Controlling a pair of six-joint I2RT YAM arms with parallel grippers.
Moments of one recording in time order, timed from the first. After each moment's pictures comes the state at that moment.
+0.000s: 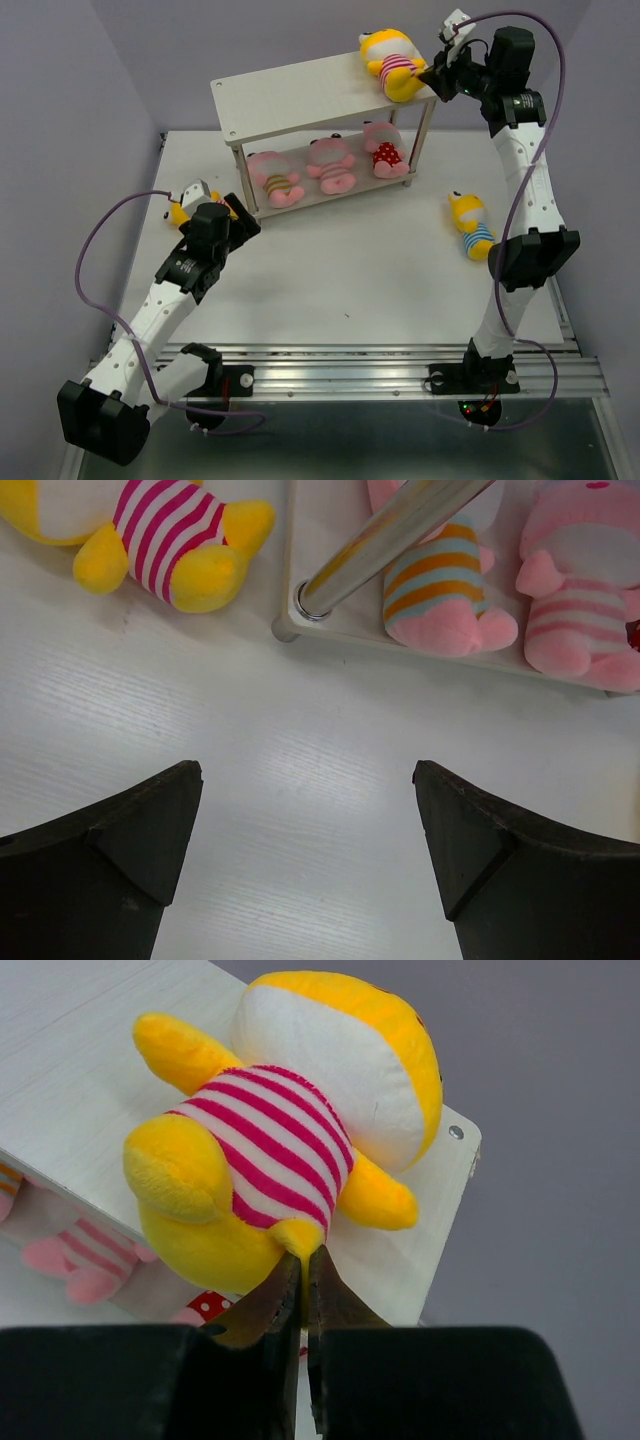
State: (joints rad) left arm -0.36 0.92 0.79 -0.42 -0.36 -0.73; right arm 0.07 1.95 2.34 -0.56 -0.63 -0.44
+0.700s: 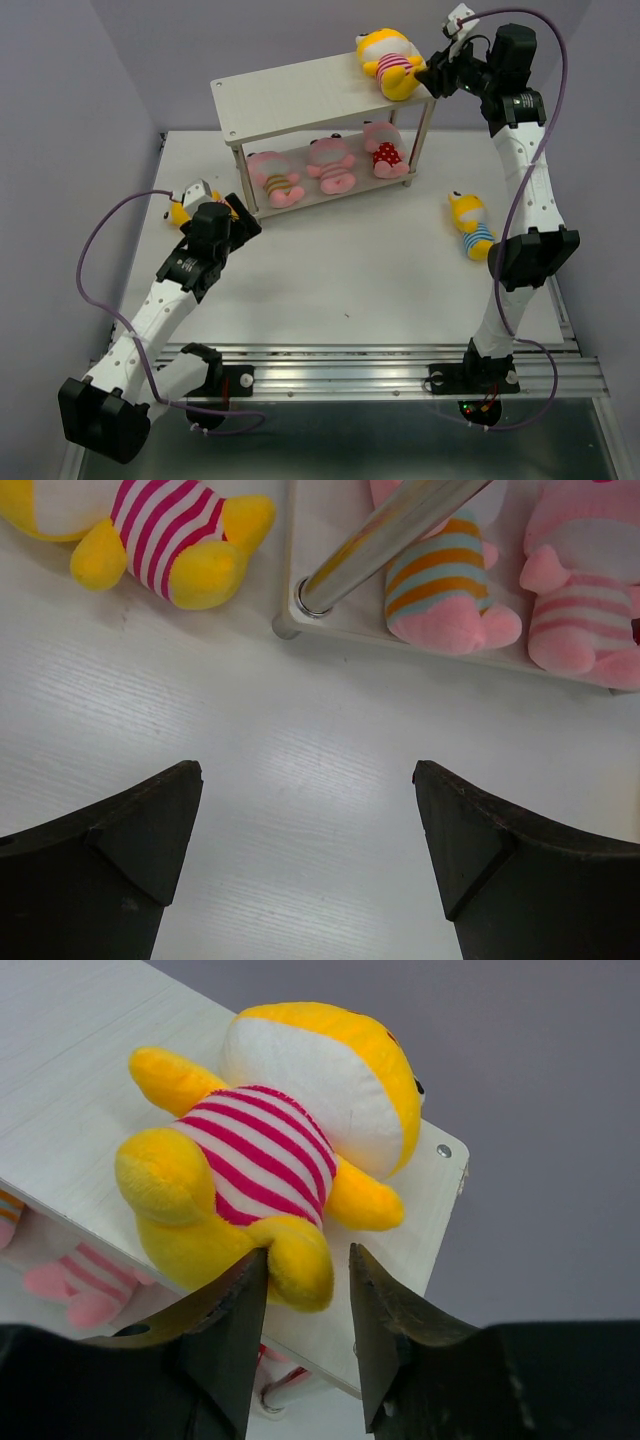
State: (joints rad) left arm -0.36 0.93 0.79 -0.42 -0.36 -0.73; right arm 0.07 1.96 2.34 -0.50 -0.63 -0.39
